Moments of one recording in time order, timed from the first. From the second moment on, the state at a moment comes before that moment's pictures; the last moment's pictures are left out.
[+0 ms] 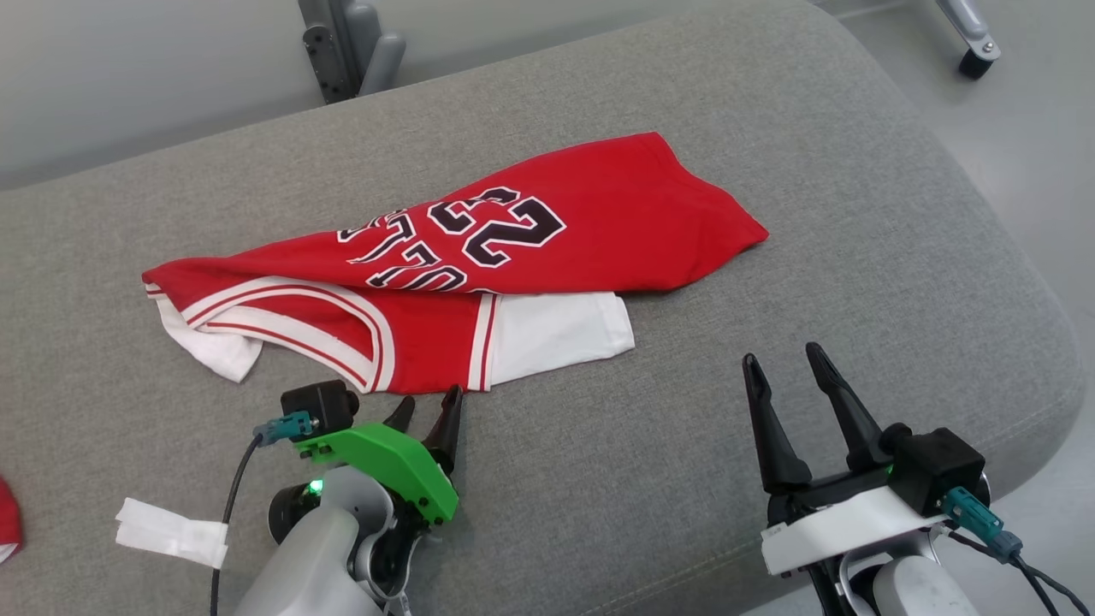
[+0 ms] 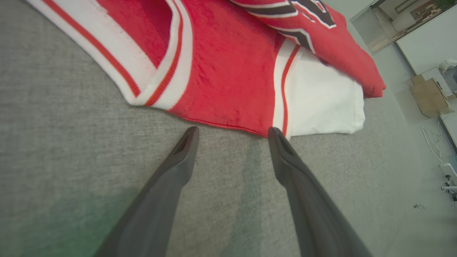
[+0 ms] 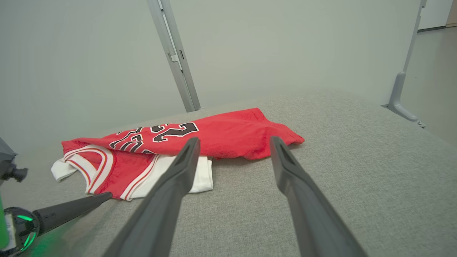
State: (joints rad) left arm -0.43 0.05 -0.45 0.77 -0.80 -0.06 -0.04; right arm -0.04 -0.05 0.18 0.06 0.23 0.13 -0.26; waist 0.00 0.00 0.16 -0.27
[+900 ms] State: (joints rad) left arm -0.38 0.31 -0.60 0.51 -1.00 -0.06 0.09; right arm -0.03 -0.05 0.12 0.05 0.22 0.13 -0.26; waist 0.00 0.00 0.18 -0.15
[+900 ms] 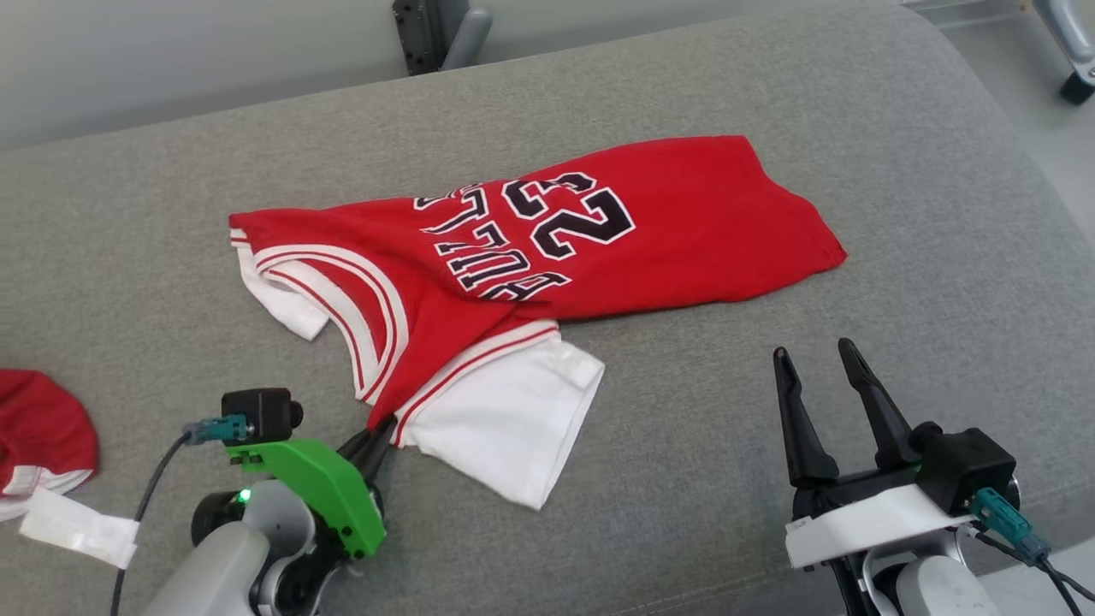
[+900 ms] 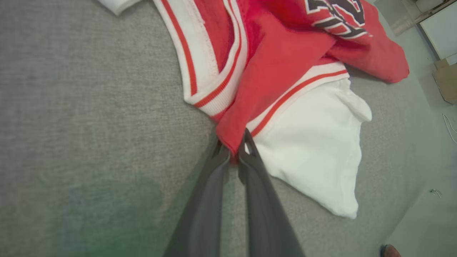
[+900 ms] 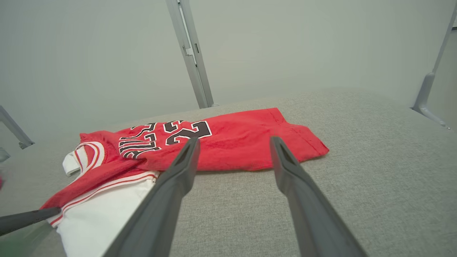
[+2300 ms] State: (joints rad) left arm -0.06 0.31 -0.61 0.17 -1.06 0.19 0.06; right arm -0.03 -0.05 0.11 0.05 0.18 0.13 -0.26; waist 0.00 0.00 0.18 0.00
